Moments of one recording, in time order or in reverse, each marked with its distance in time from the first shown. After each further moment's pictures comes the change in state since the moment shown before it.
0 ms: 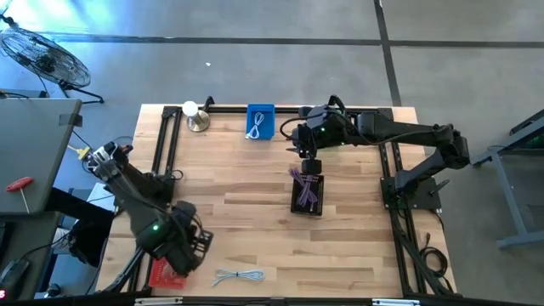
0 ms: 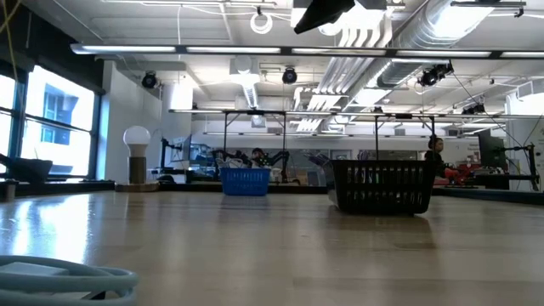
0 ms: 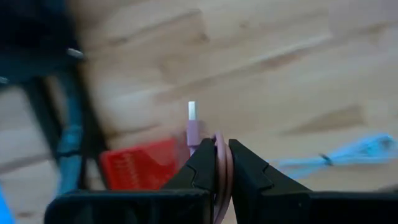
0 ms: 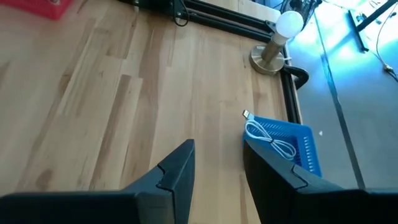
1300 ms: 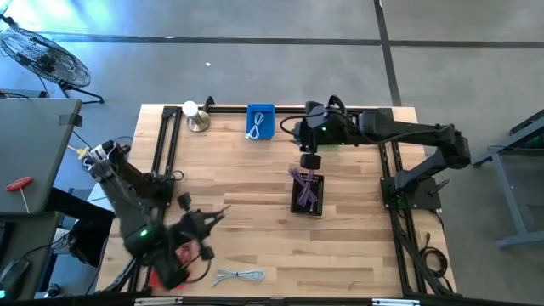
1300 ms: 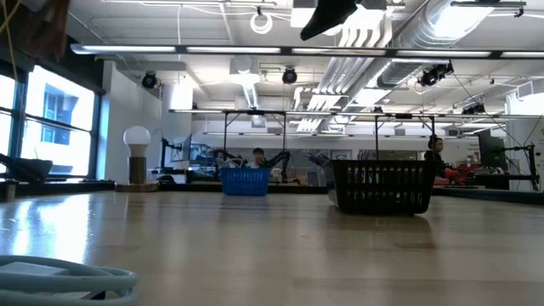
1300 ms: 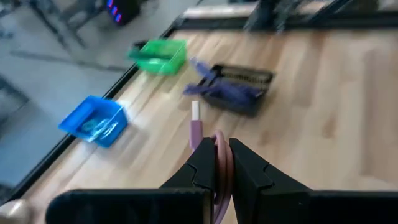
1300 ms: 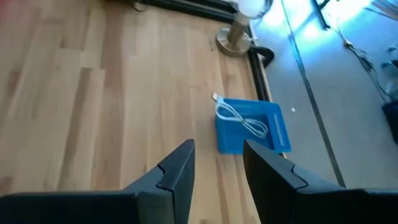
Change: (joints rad) left arm -0.097 -0.033 -0.040 0.235 -0.935 0.939; right arm 0.000 -0.012 0.000 -0.031 0.153 0.056
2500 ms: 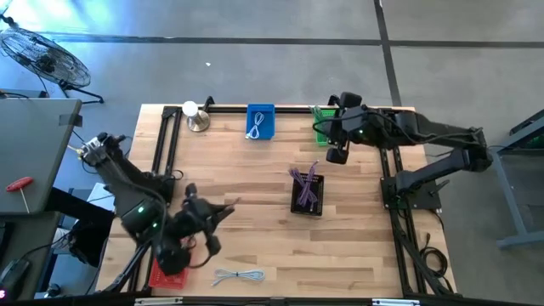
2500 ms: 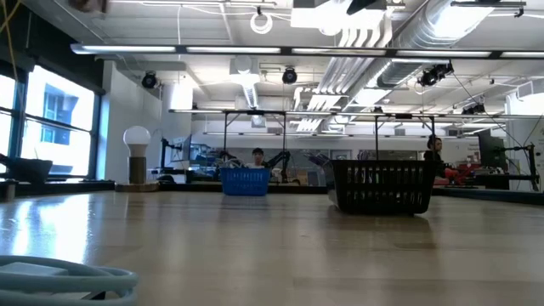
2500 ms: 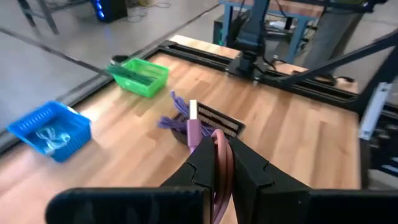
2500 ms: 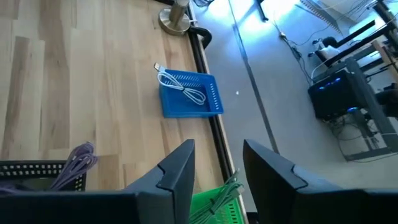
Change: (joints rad) left arm 0.097 -0.105 -0.001 0.355 0.004 0.188; right arm 0.065 -0.204 0.000 -0.207 0.282 0.001
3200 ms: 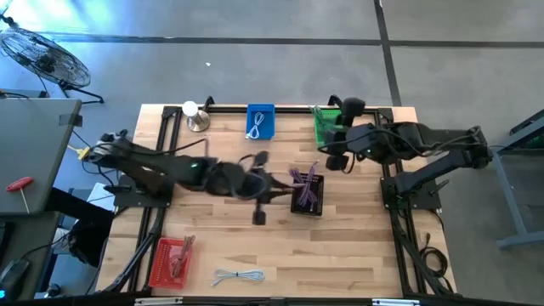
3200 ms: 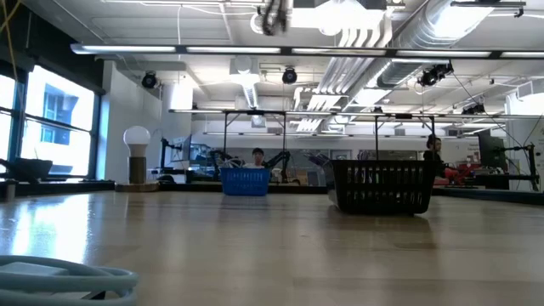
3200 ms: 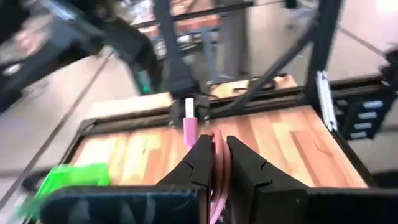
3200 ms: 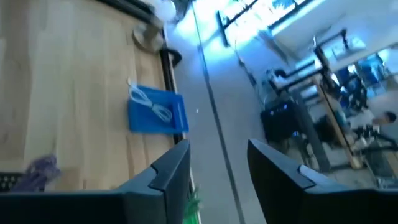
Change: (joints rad) left arm 0.534 0.085 -0.001 0.743 0.797 1.068; right arm 0.183 0.000 0.000 0.078 0.264 -0.105
